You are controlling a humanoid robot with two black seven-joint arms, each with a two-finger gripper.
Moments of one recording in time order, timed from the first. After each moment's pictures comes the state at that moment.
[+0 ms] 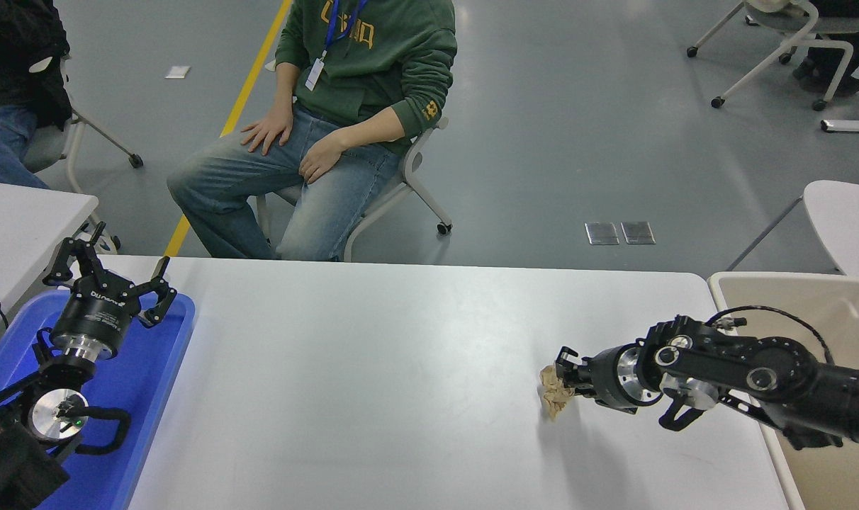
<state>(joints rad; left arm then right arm) -0.56 0.46 -0.57 -0.39 -0.23 -0.70 -0.60 1.00 -0.50 -0.07 1.16 -0.53 0.07 -0.37</state>
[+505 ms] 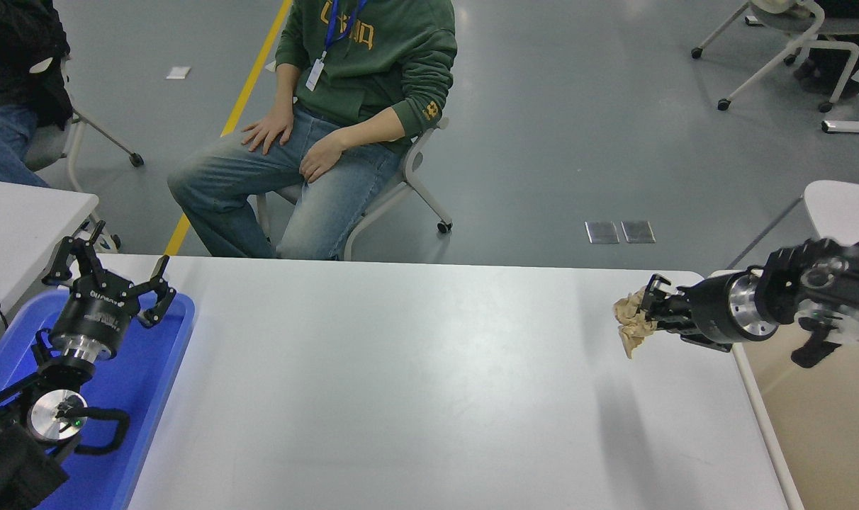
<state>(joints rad) -0.56 0.46 -0.57 -0.39 -0.23 -0.70 -0.60 1.22 -0.92 -0.07 1.38 -0.46 0.21 -0.37</state>
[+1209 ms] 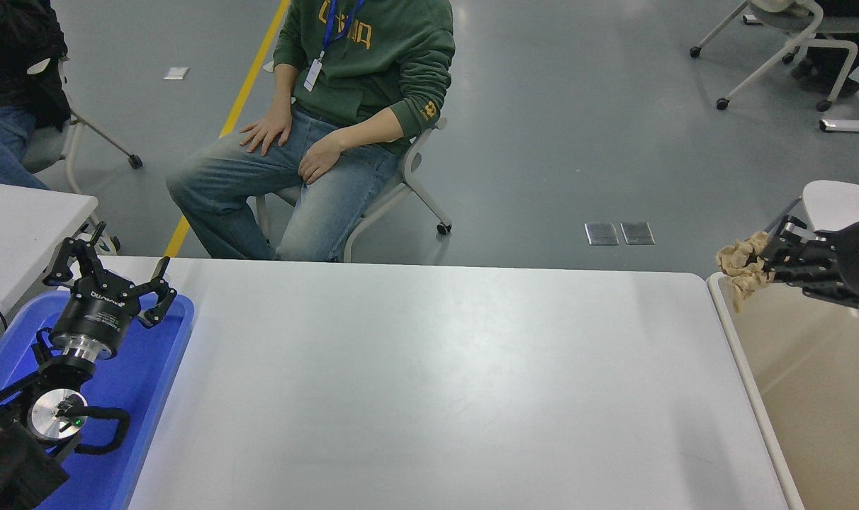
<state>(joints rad) -0.56 0.46 -0.57 -0.39 -0.23 -0.70 -0.60 1.37 -1.22 -0.07 1.44 -0.44 0.41 -0.37</state>
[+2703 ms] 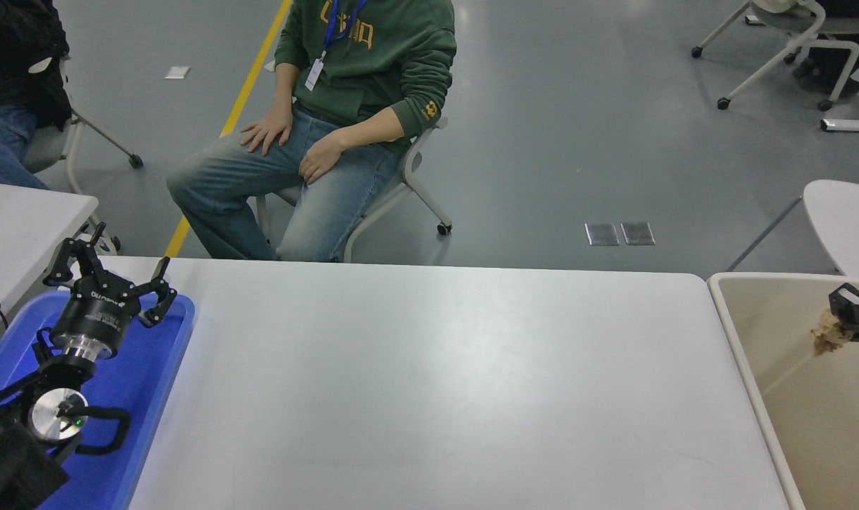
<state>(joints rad) -0.56 0.46 -0.57 -0.39 -0.23 -0.70 -0.60 0.94 -0.74 -0.08 0.60 -0.51 0.06 -0.34</state>
